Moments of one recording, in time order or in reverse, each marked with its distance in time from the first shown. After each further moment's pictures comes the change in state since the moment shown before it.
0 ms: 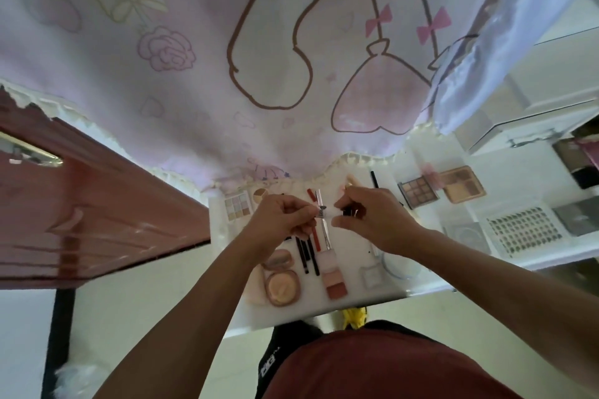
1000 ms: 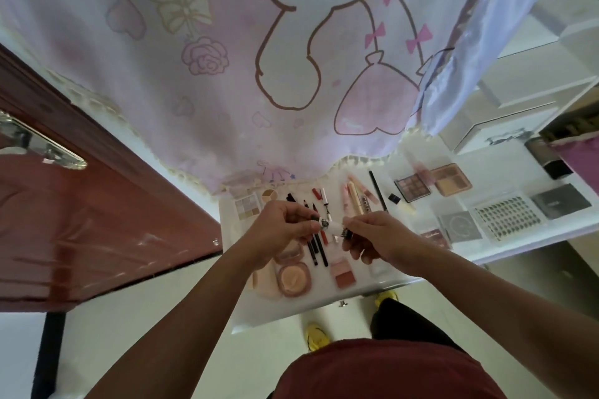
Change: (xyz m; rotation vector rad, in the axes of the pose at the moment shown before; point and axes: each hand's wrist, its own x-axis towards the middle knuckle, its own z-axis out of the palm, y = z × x) left_hand -0.057 -0.006 -0.022 0.097 -0.089 0.077; right_hand -0.058 -0.043 0.030 0.766 -0.171 0.460
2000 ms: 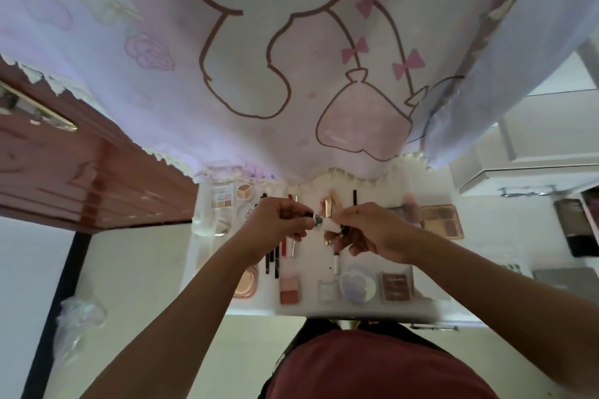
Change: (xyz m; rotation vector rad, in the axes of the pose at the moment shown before) left_hand 0.078 0.043 0.093 -0.069 0.270 -0.139; right_hand 0.072 -0.037 -0.144 -0.013 -0.310 0.217
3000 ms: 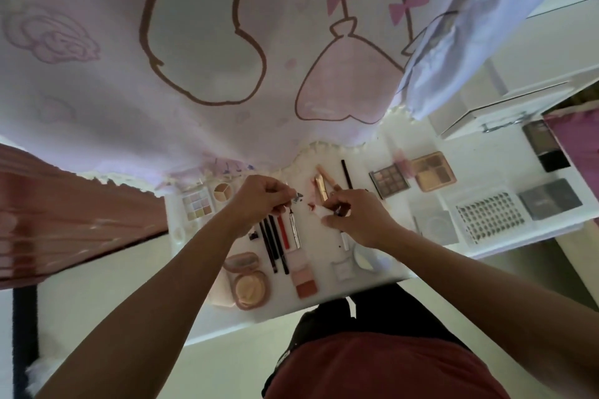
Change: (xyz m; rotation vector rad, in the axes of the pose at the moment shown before) left_hand 0.088 -0.034 -0.054 0.178 -0.195 -0.083; right_hand 0.051 0.041 0.040 -0.676 0.565 -0.190
